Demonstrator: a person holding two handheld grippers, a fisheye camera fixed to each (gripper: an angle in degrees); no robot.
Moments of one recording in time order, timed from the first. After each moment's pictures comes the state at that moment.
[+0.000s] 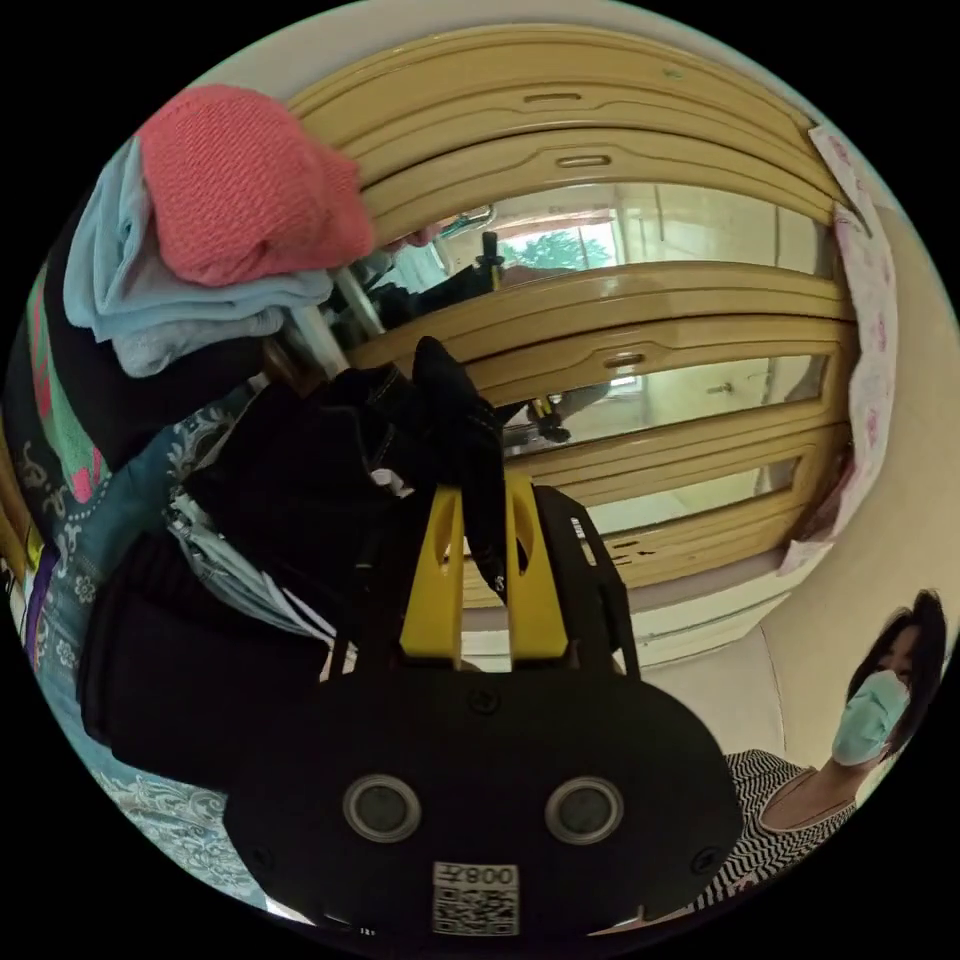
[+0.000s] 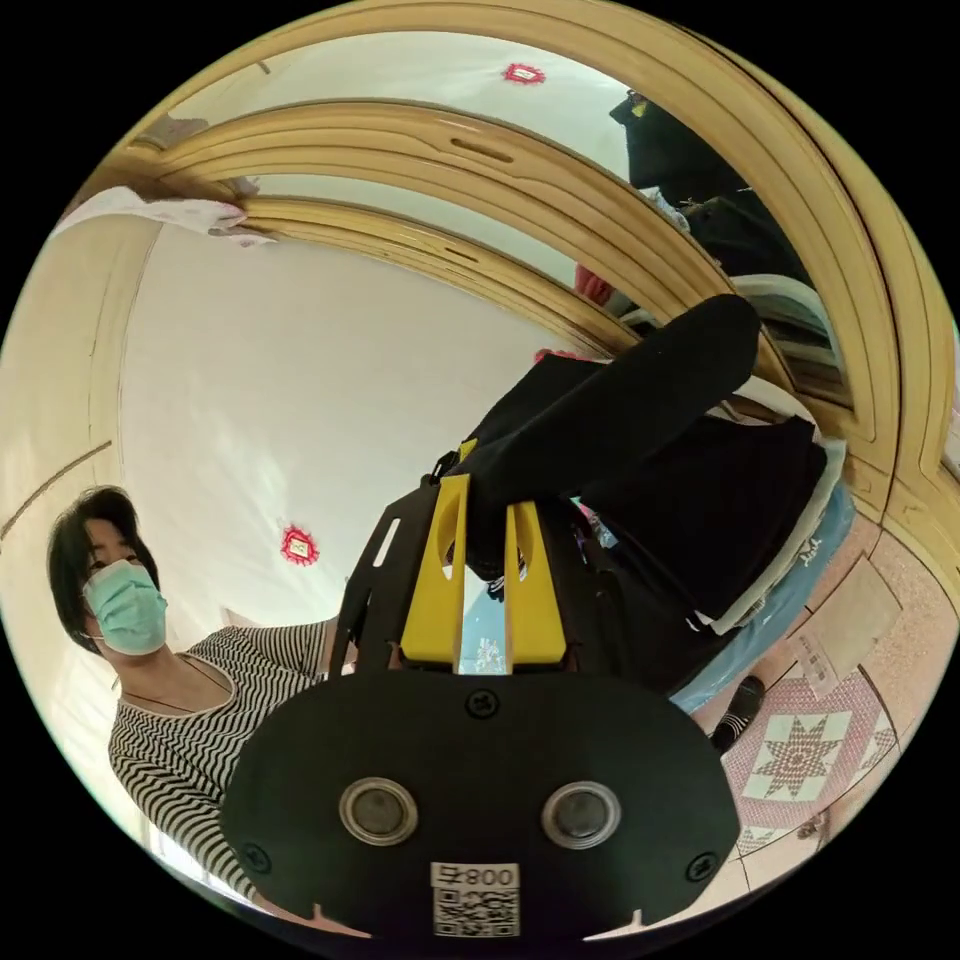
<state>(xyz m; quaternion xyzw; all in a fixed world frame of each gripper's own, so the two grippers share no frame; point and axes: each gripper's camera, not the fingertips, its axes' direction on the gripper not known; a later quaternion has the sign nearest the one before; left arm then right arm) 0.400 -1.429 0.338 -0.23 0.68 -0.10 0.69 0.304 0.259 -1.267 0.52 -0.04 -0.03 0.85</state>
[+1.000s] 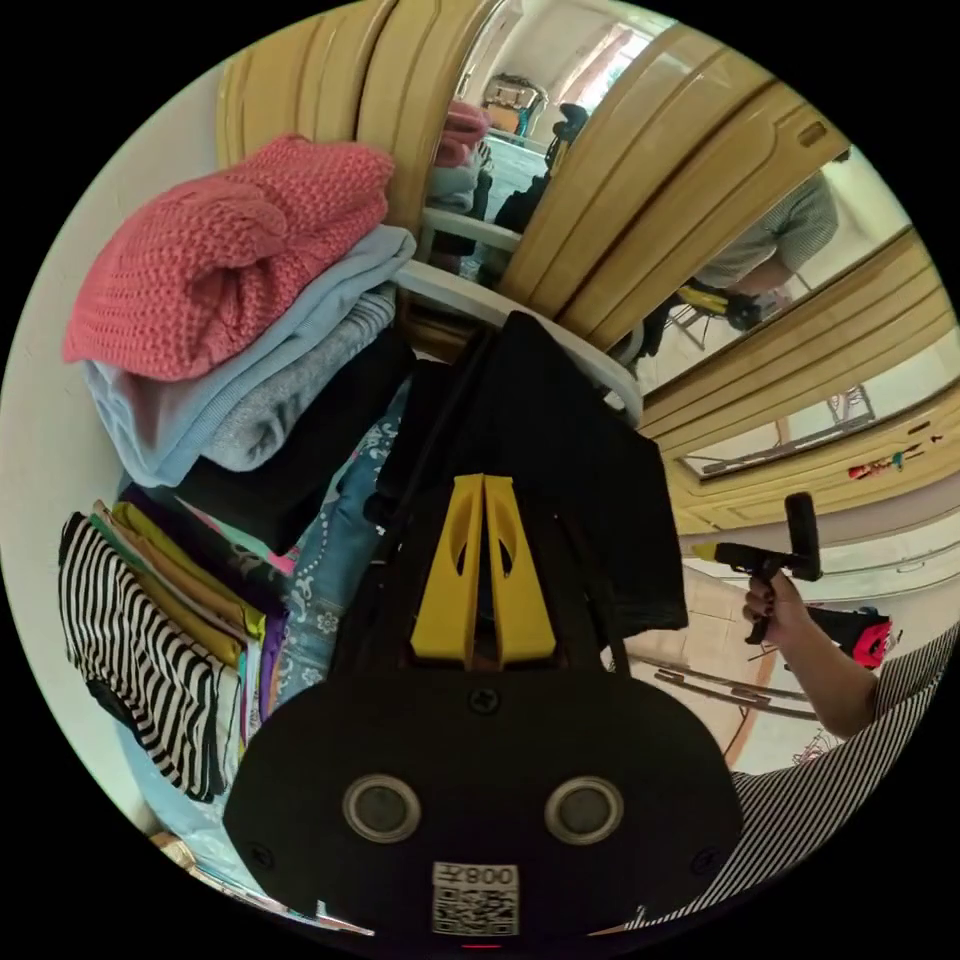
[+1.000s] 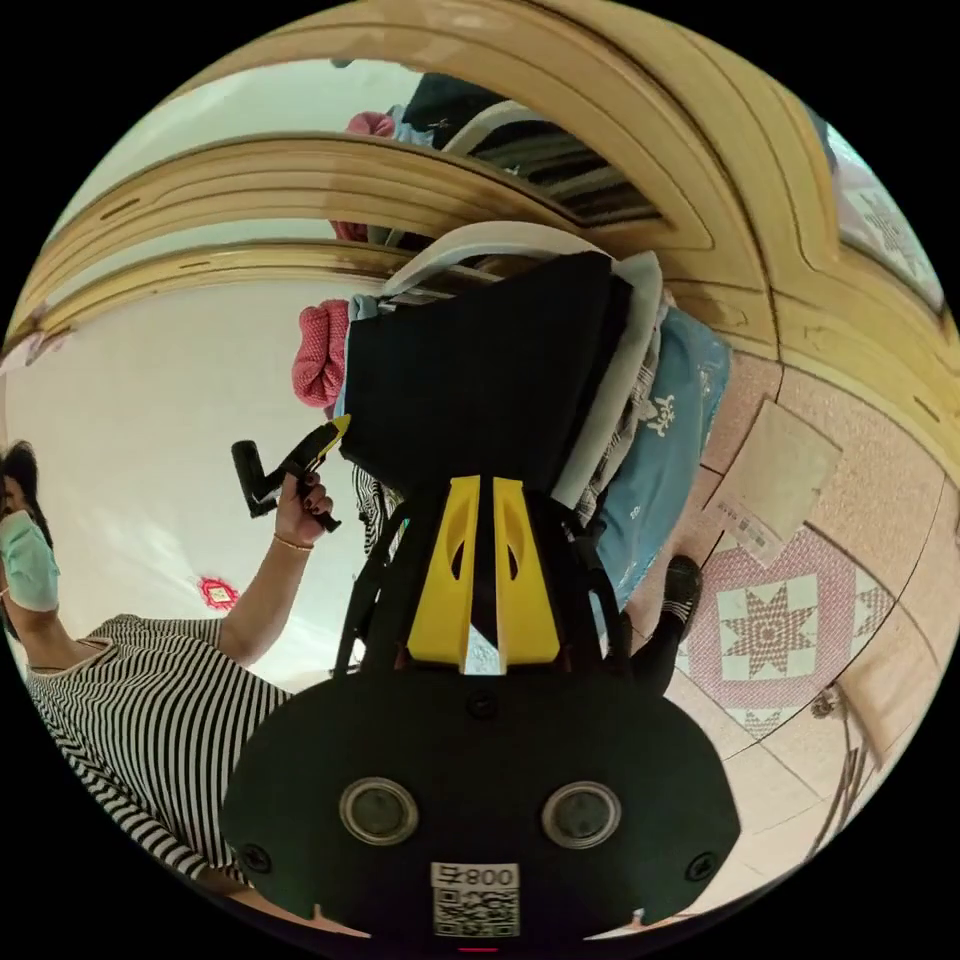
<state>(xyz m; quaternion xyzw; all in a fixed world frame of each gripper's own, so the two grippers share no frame) 0.533 -1.769 0.108 -0.21 0.37 0.20 0.88 0.518 0.138 -1.345 0.43 0.01 0.16 0.89</state>
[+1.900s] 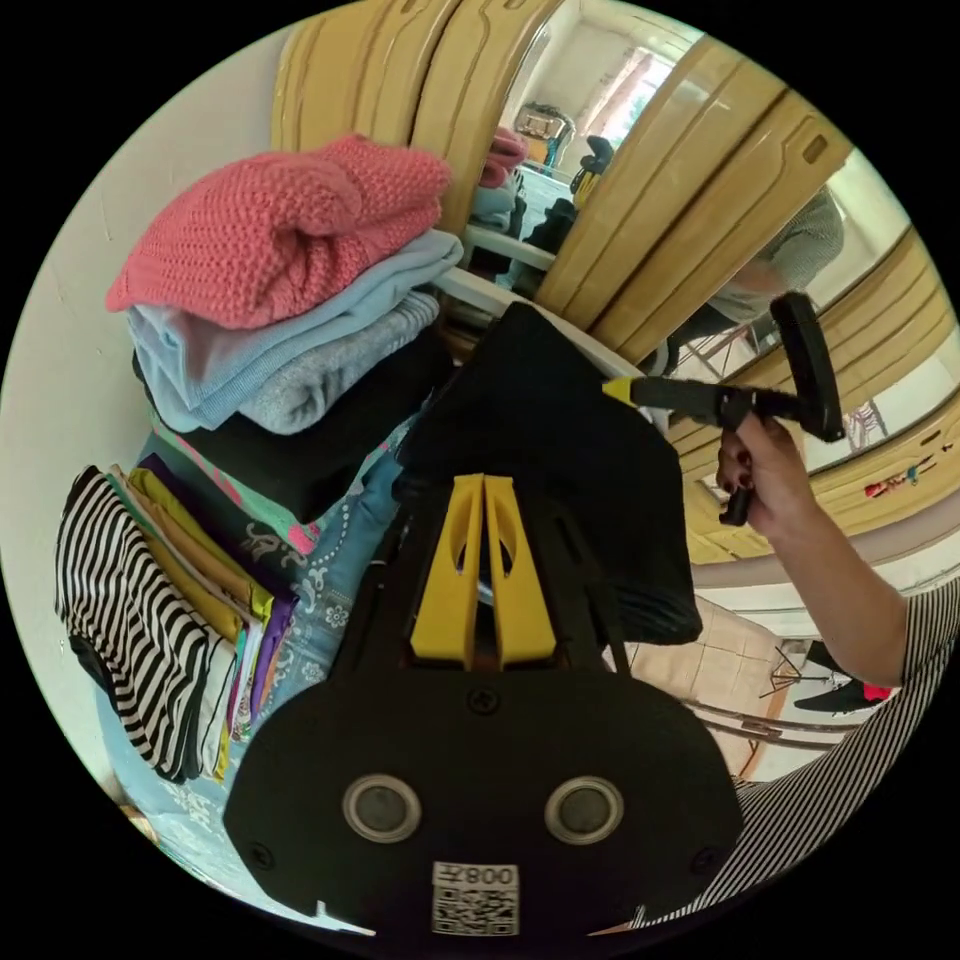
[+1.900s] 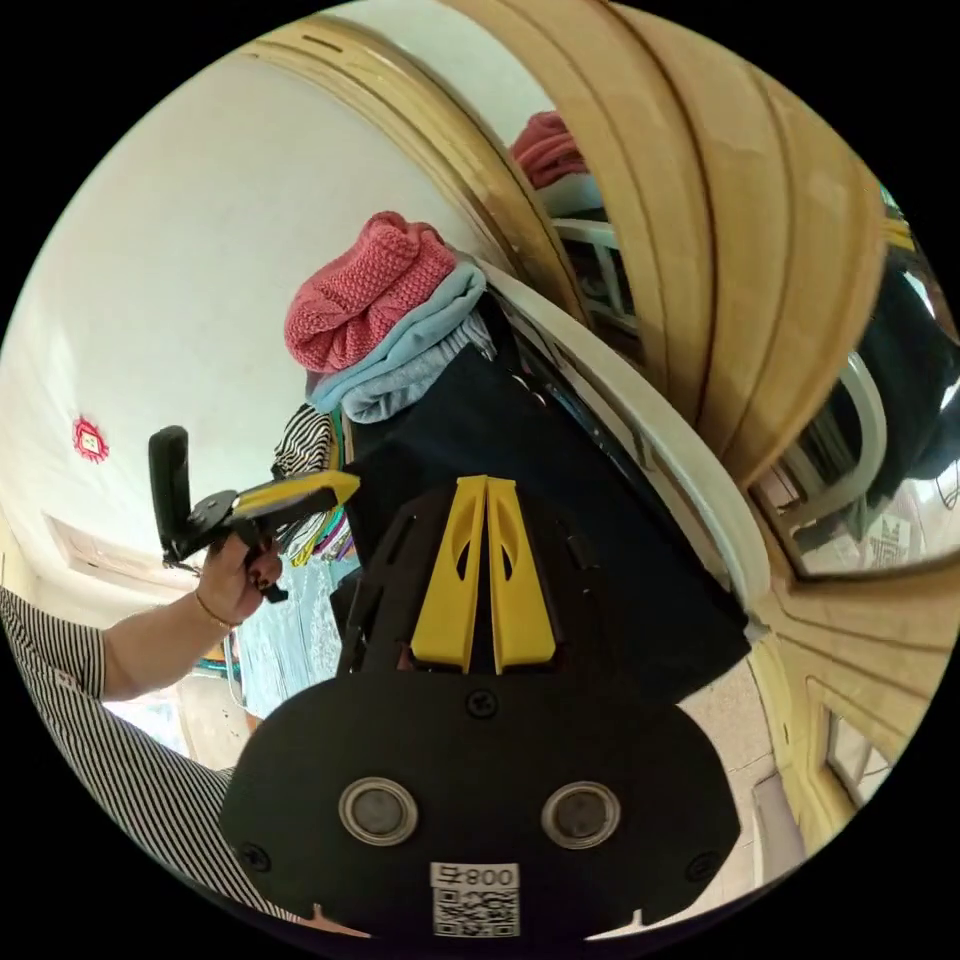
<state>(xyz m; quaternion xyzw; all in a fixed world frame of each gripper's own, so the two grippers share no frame) 0.500 -1.759 0.026 -0.19 0.35 0.16 0.90 0.354 -0.114 -1.327 0.34 0.27 -0.01 0.90</state>
